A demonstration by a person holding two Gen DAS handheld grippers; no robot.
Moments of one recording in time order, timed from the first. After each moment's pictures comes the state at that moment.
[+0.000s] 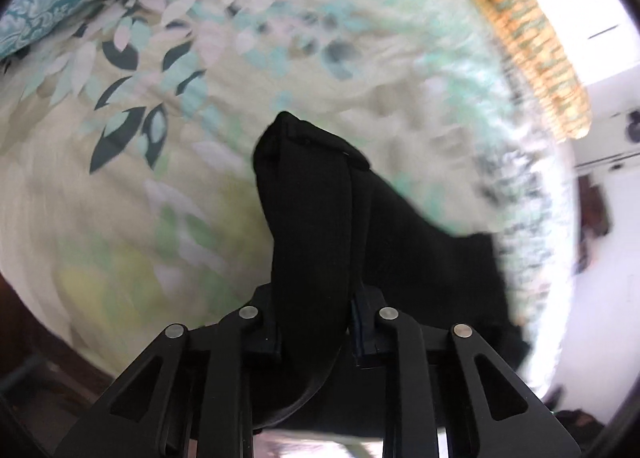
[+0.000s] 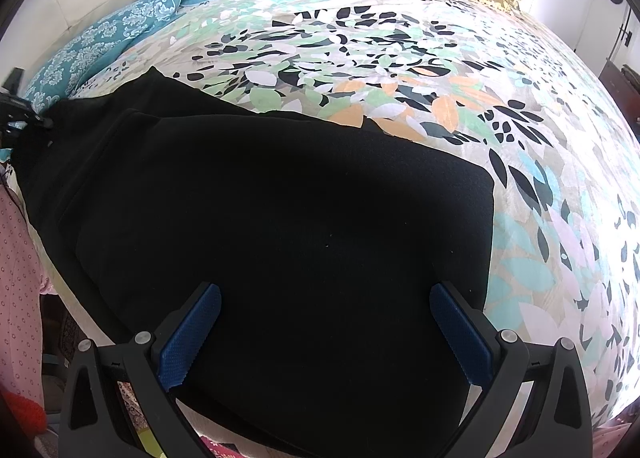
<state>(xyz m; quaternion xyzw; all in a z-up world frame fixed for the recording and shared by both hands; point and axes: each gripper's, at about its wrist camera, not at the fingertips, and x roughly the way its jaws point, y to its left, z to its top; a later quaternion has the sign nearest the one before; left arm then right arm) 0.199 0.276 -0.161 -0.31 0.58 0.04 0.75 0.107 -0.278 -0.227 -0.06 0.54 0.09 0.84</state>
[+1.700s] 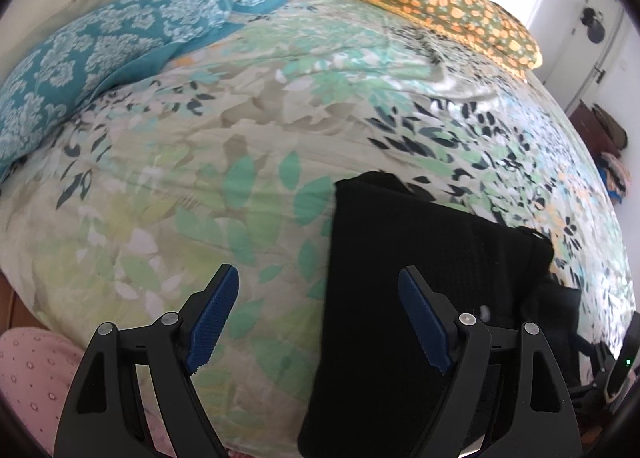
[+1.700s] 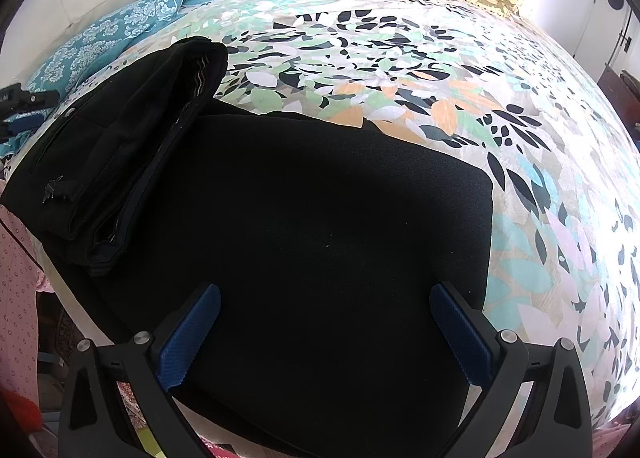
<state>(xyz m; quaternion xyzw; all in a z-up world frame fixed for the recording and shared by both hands) 0.168 0.100 -0.145 -0.11 0.49 0.06 0.87 0.104 -0.280 -0.226 -0.07 0.53 0.10 0.84</state>
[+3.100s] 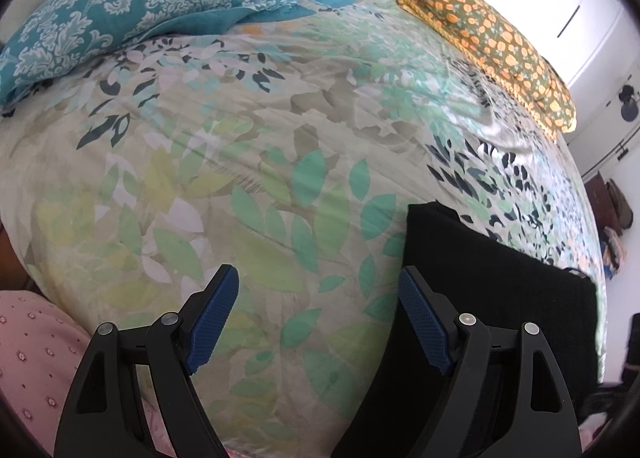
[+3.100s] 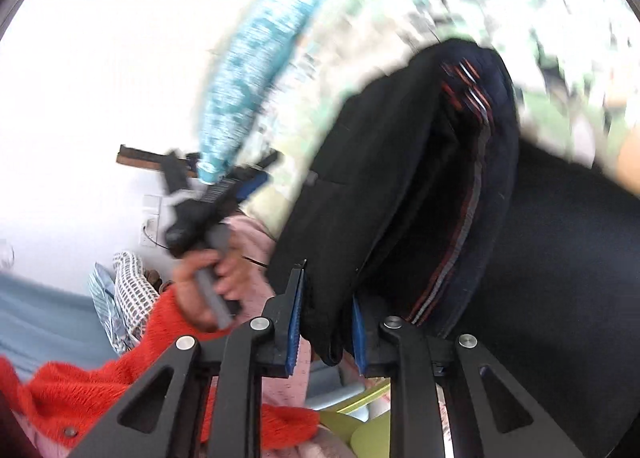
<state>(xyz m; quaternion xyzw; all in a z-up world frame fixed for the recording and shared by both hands) 0.163 0.159 -0.161 -0.22 0.48 0.10 0.85 0.163 -0.214 -0.151 0.21 0.60 0.40 0.66</state>
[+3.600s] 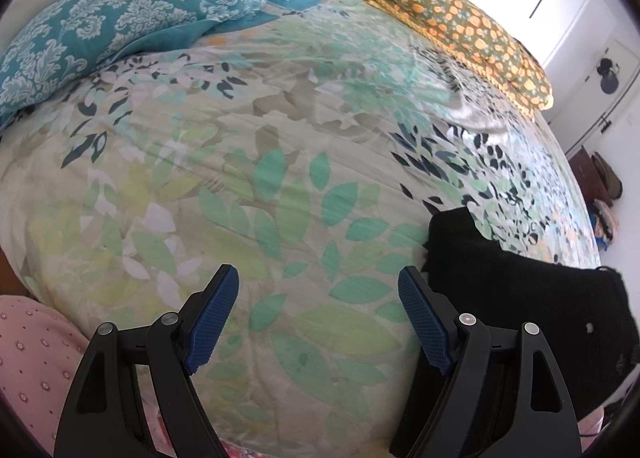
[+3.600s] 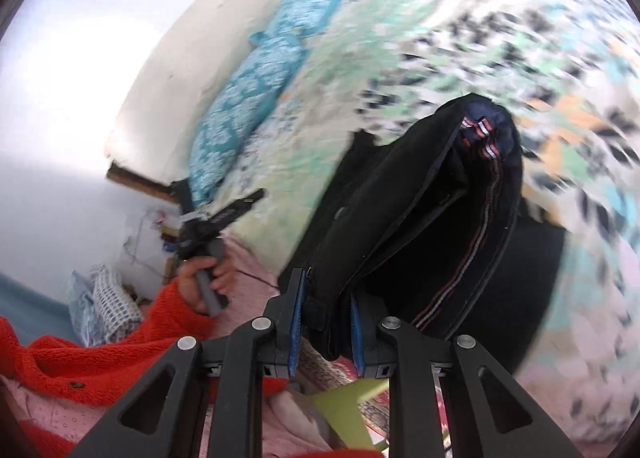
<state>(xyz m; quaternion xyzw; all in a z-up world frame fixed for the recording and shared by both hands) 0.159 0.130 -0.147 -0.18 0.47 0.06 0.86 0.122 -0.341 -0.102 0.21 0.58 0.31 0.72</state>
